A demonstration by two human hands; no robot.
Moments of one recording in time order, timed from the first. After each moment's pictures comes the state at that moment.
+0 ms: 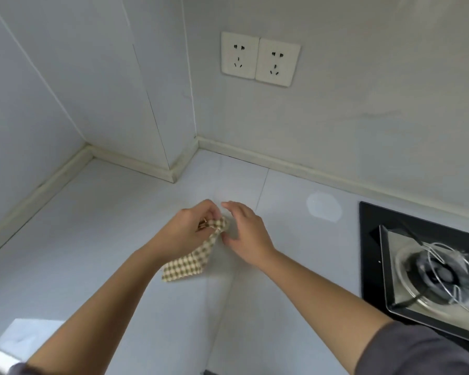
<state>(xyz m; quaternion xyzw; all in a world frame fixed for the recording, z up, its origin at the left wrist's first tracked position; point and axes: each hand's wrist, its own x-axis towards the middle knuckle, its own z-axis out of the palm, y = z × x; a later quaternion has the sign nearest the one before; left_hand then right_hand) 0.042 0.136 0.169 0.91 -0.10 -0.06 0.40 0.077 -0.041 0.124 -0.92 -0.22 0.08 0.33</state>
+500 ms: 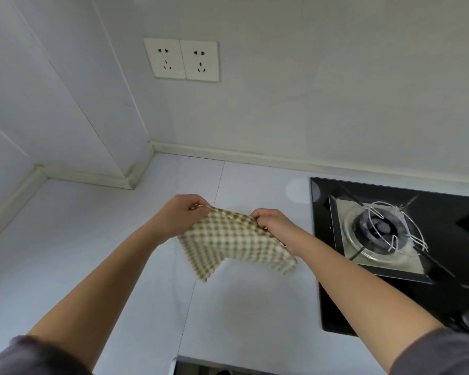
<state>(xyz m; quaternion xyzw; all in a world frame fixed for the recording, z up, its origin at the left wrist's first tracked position) 0.054 0.044 0.200 0.87 -0.01 -0.18 0.47 0.051 -0.191 0.163 -0.74 0.08 0.29 0.60</state>
